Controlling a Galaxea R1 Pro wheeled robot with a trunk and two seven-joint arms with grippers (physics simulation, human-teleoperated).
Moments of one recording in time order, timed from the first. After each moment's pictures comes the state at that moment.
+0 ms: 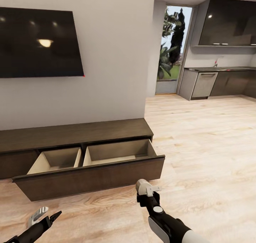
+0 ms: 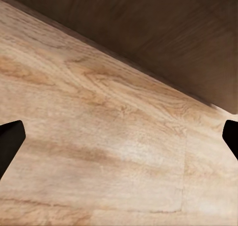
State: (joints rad) left arm -0.30 0.34 0.20 -0.49 0.59 0.22 -0.55; right arm -0.57 0.04 0.88 -0.53 -0.69 -0.05 -0.37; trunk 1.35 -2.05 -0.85
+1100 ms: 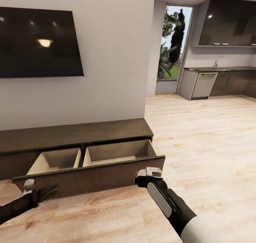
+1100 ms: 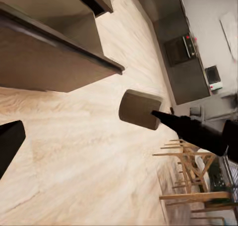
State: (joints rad) left arm -0.28 0.50 0.24 -0.89 0.61 0.76 -1.17; right arm -0.57 0.04 0.52 -1.01 -0.72 0.58 -0.53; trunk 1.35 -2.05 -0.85
